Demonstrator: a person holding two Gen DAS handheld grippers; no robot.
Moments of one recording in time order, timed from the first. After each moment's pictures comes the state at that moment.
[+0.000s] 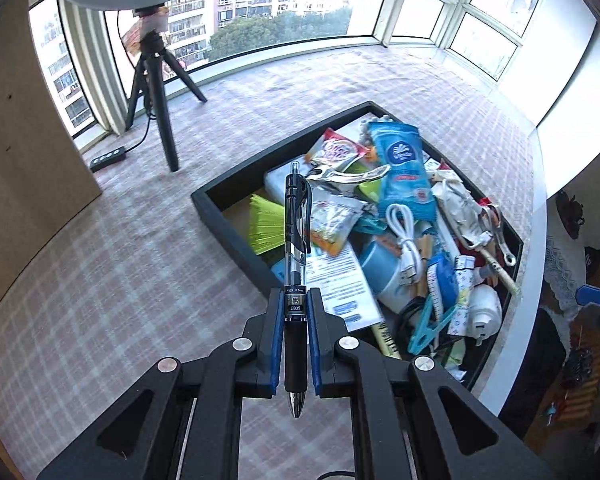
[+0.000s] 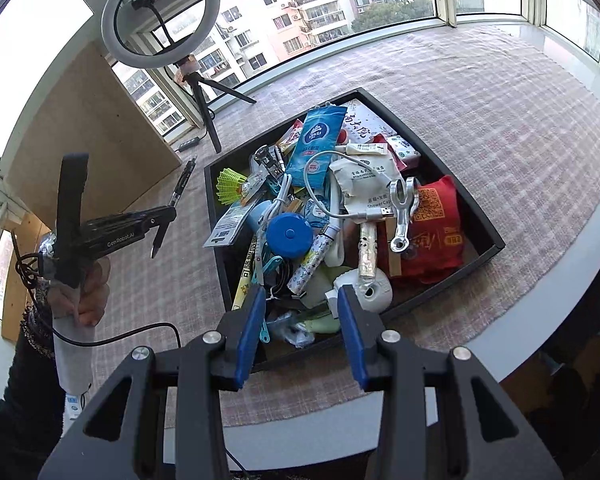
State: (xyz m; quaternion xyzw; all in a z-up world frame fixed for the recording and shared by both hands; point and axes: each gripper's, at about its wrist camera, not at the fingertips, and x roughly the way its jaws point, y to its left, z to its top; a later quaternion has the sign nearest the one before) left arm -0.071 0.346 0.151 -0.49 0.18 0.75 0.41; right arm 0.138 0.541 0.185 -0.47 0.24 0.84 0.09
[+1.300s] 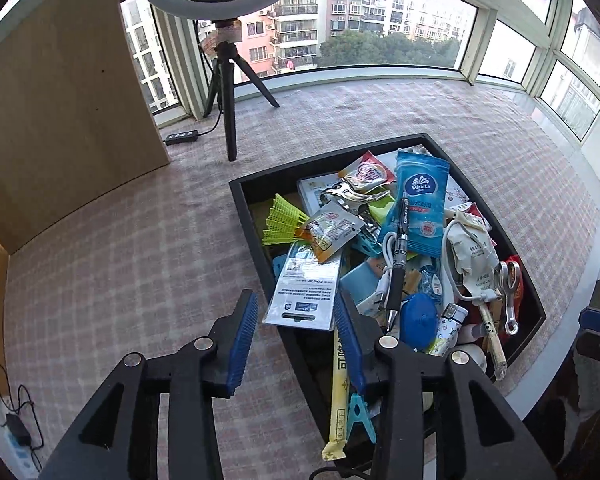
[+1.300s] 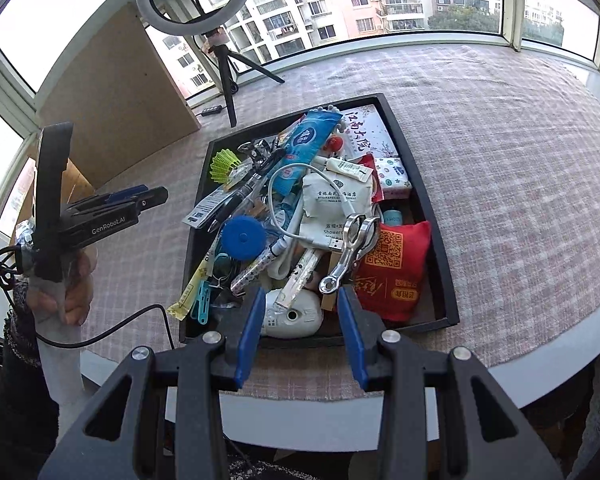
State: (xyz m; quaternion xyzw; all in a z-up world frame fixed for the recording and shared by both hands) left arm -0.013 0.359 0.175 -0.49 0.13 0.84 0.21; right arm 0.119 0.618 0.179 -0.51 0.15 0.84 -0.04
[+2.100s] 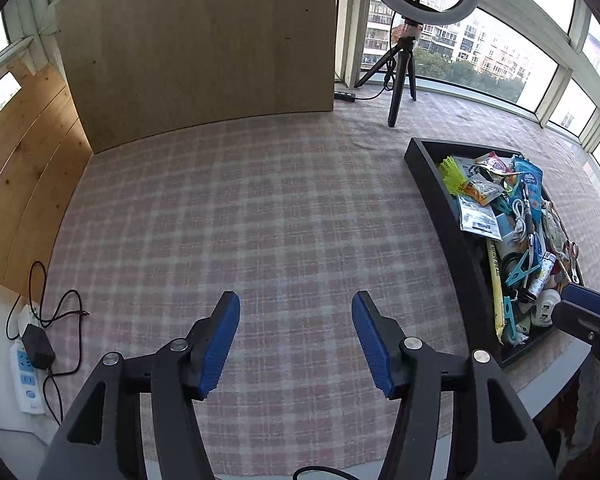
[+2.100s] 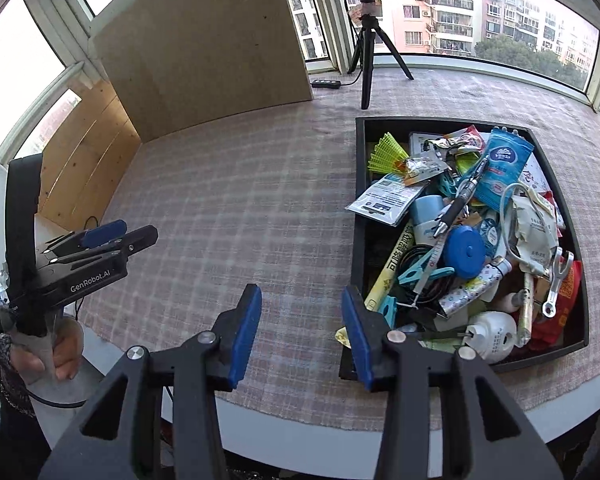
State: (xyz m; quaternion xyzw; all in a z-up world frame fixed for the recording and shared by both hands) left arm 0.012 0.132 0.165 -0.50 0.06 0.85 0.11; right arm 0.078 0.393 0.173 -0.51 0.08 0.85 -0.10
